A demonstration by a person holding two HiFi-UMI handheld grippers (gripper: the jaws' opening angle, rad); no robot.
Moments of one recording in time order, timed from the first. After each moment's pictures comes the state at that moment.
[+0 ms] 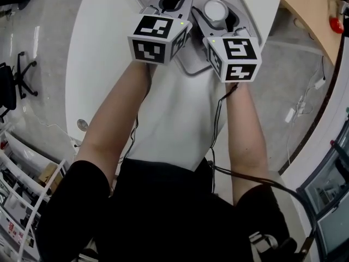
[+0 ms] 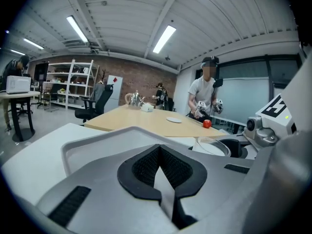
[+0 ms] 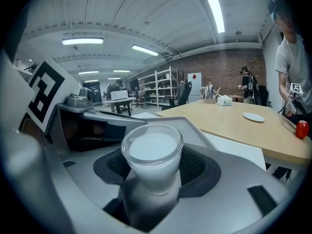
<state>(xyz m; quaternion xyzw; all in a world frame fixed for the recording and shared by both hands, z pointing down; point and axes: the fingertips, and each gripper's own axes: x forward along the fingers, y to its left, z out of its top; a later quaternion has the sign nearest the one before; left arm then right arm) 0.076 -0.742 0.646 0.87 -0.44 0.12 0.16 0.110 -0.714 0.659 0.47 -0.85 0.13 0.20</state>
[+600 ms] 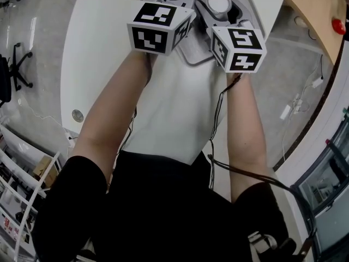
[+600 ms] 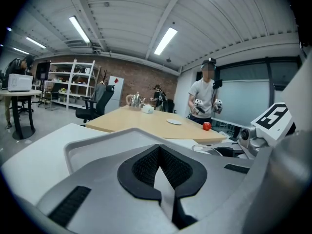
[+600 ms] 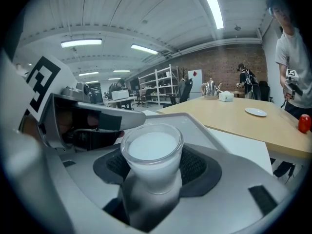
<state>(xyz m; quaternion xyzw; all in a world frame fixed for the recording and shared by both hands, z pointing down) 0.063 -0.738 0.641 0.87 -0.45 0.11 0.17 0.098 -0.711 0.672 0.46 -0.85 0.14 0.20</state>
